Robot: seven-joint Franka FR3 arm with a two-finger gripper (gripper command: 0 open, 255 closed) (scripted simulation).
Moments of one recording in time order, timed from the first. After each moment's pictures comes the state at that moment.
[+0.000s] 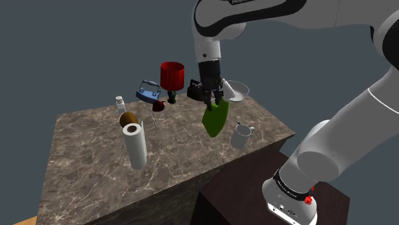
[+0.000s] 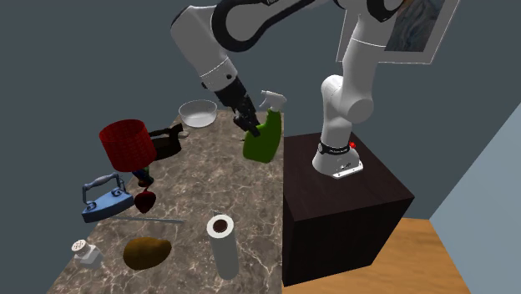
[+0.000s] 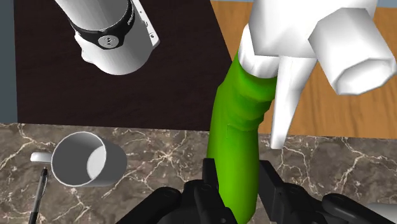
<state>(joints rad) -0.02 -0.18 0.17 -2.12 0.24 1.46 0.42</state>
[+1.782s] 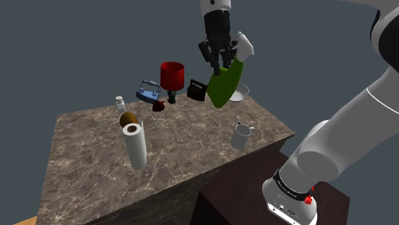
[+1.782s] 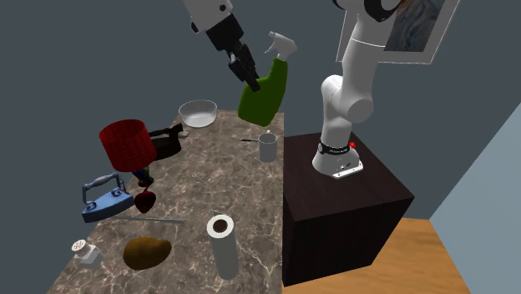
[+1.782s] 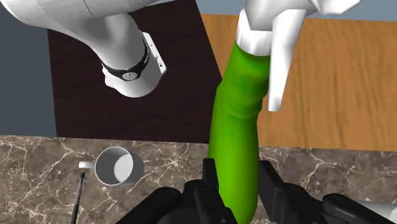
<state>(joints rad) -0.03 -0.16 0.16 -1.74 0.25 1.10 0.49</state>
